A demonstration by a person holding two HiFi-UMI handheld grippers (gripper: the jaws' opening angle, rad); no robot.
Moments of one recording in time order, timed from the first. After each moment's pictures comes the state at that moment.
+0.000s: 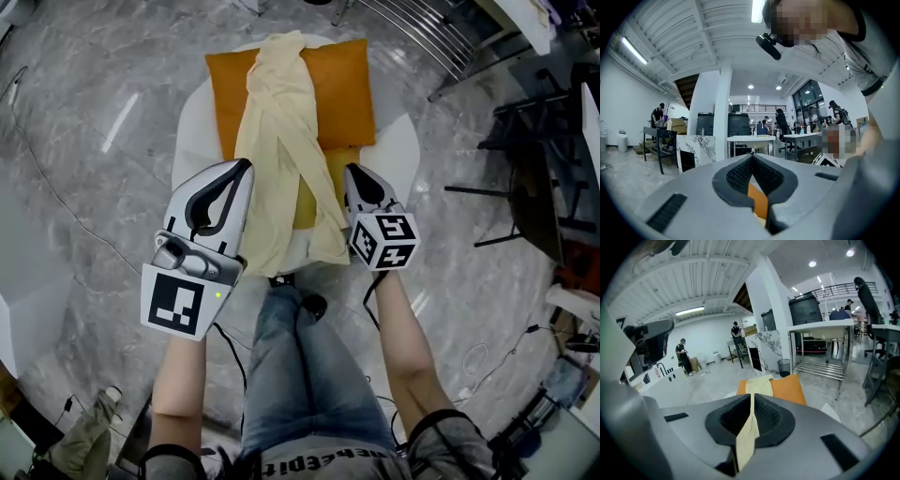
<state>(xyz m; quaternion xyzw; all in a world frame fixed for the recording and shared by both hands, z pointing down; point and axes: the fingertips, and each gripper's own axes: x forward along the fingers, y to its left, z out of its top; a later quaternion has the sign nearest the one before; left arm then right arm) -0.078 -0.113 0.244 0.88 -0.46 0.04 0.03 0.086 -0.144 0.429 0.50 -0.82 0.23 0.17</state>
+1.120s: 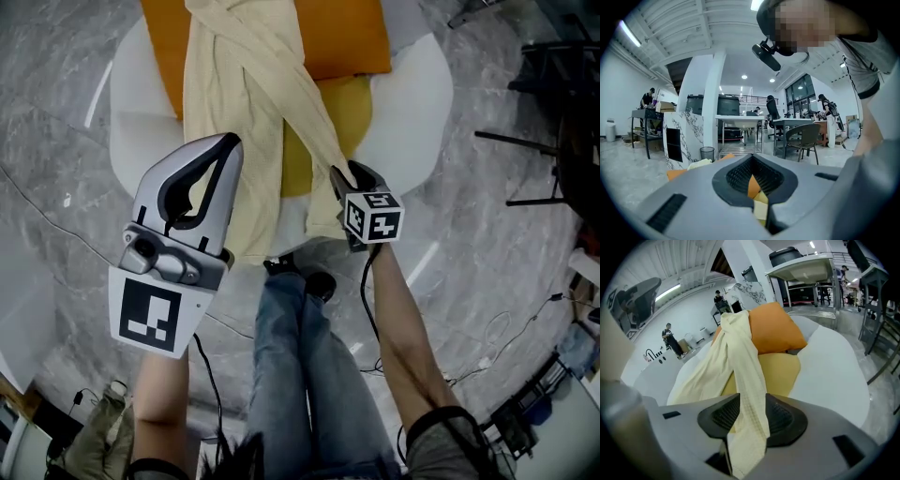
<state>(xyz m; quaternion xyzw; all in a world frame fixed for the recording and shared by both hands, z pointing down) -0.012 -0.106 0.474 0.91 -0.40 0.08 0.05 0.156 -0.053 0.793 0.48 -0.74 0.37 0.29</state>
